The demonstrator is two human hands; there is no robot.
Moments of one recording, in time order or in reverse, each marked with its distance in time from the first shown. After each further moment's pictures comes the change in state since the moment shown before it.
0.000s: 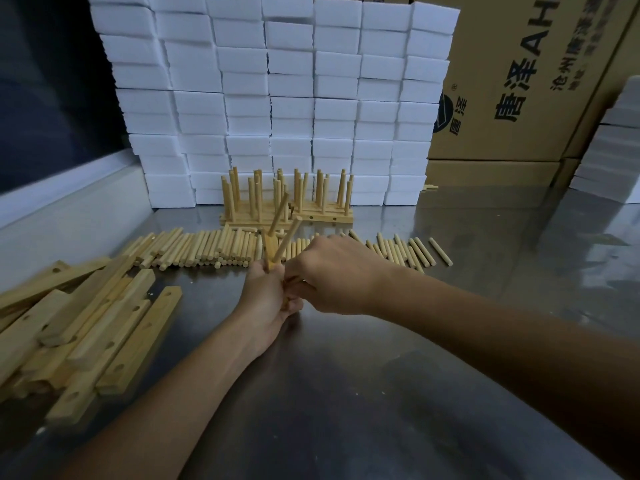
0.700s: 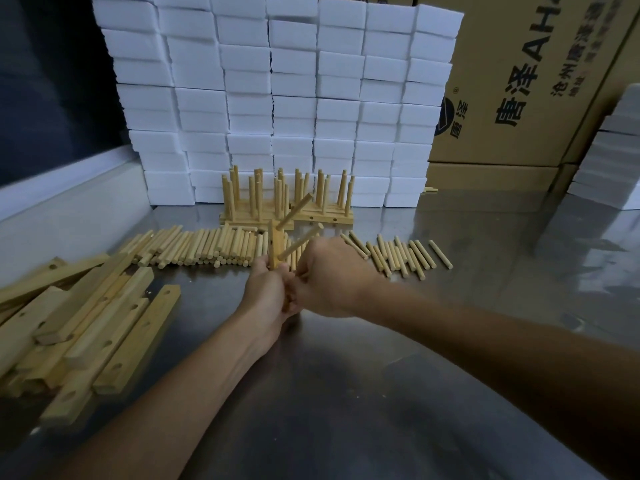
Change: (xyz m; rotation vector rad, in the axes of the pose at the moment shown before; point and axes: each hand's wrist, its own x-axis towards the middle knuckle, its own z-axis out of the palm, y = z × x) left_hand -0.003 0.003 0.001 0.023 -0.003 -0.005; right_hand 0.008 -0.005 0.016 0.419 0.079 0.396
